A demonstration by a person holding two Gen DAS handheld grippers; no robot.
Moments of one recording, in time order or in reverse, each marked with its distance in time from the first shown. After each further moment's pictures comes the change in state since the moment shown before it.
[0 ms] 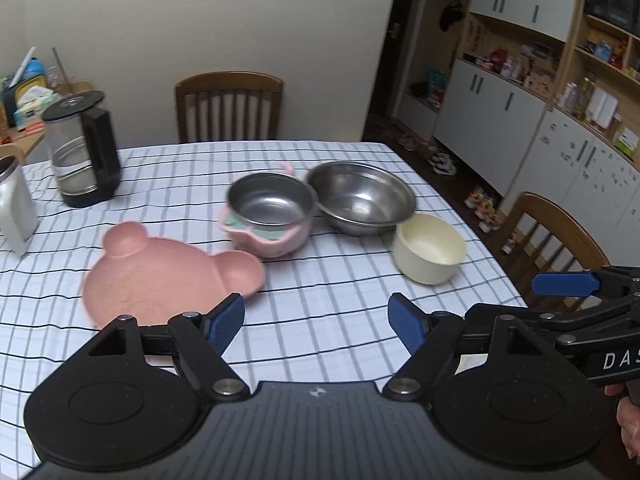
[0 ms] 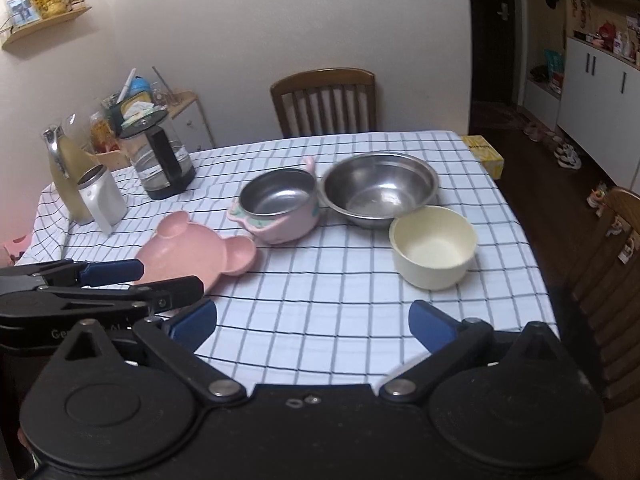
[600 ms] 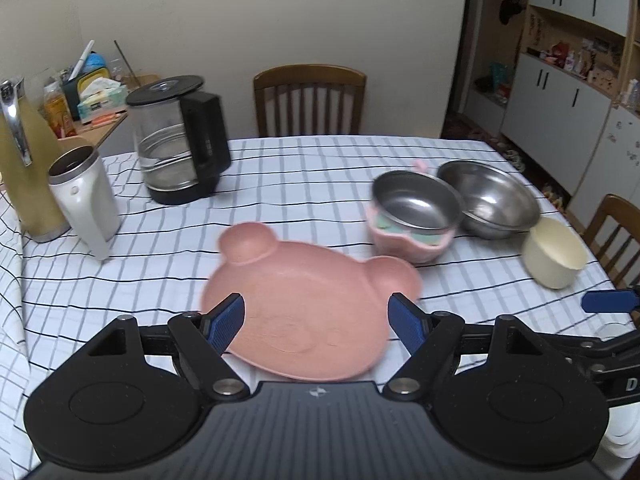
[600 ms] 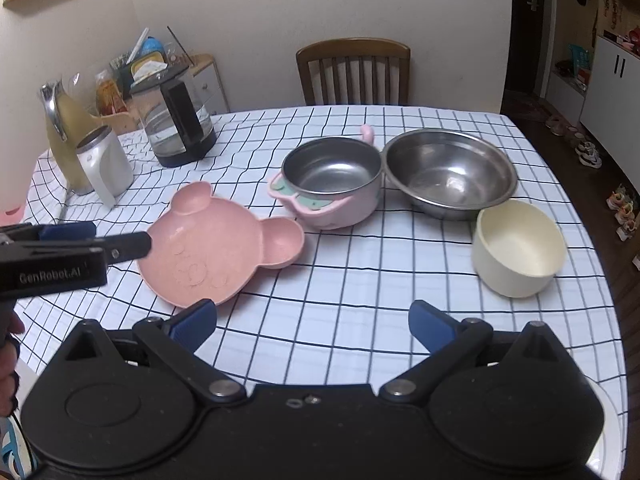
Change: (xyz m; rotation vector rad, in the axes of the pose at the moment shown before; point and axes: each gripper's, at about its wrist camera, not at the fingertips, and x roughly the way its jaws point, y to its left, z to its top) left arm 0.025 0.118 0.008 -0.010 0.021 0.188; right arm 0.085 0.068 0.006 -0.045 0.087 0.002
